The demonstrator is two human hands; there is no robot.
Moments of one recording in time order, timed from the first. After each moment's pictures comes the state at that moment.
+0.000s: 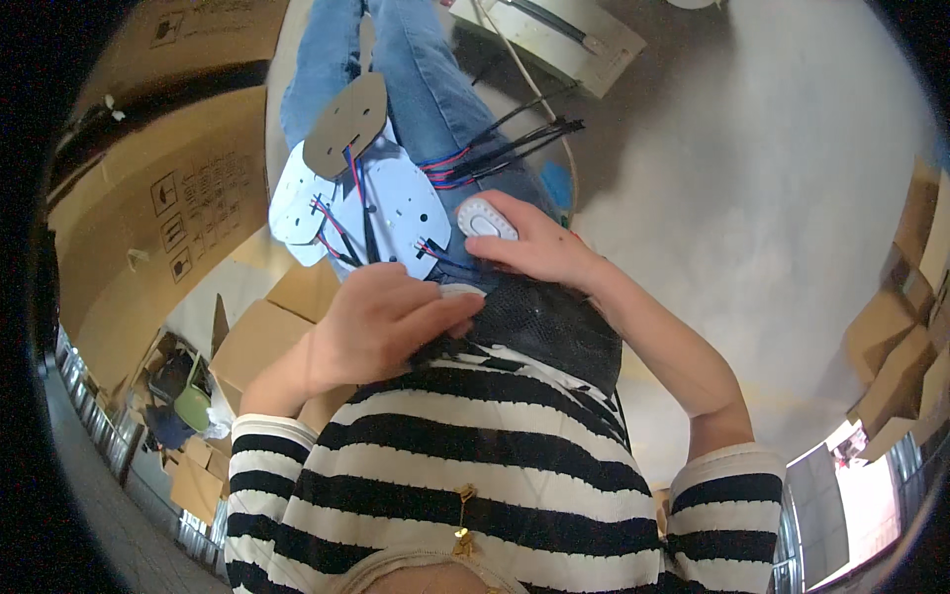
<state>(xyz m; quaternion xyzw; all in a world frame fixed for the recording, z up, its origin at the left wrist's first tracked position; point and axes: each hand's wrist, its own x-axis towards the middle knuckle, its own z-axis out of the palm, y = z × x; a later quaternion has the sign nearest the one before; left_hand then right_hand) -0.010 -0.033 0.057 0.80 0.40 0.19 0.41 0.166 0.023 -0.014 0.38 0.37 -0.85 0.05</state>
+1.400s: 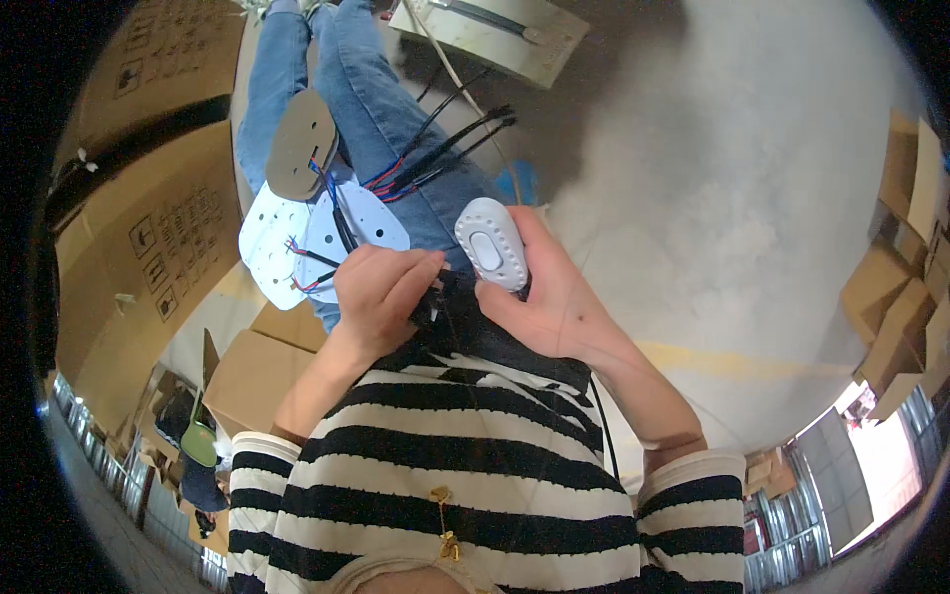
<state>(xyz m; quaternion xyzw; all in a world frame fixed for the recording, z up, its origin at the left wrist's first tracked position) 0.031 -0.035 0.014 0.80 0.48 0.29 0.23 0.209 0.004 0.047 0.52 0.41 -0.74 -0.14</state>
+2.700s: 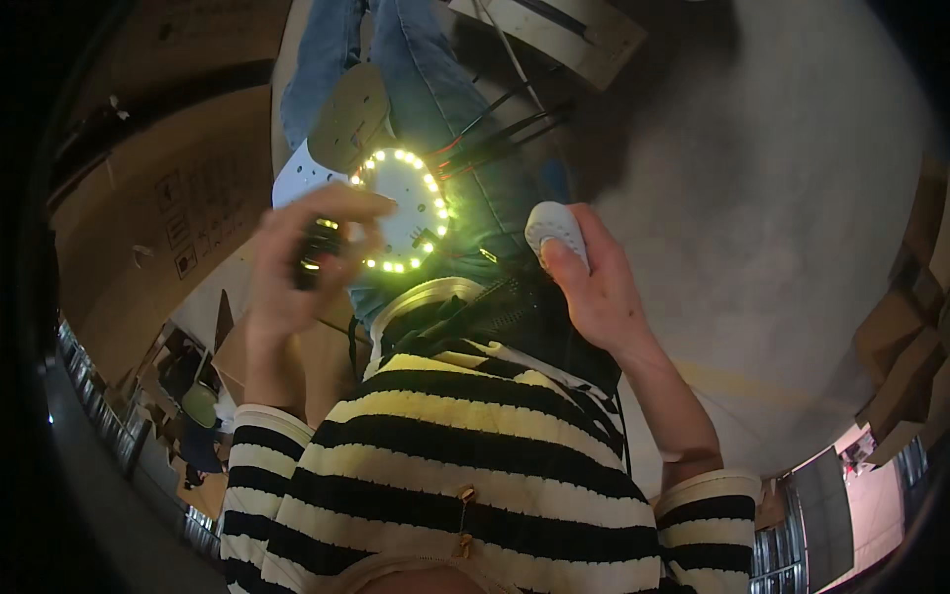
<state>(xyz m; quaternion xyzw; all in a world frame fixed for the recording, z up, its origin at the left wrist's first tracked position) -0.033 0.003 0.077 0.62 0.52 0.26 0.53 0.208 -0.007 0.032 0.52 0.38 -0.74 -0.20</state>
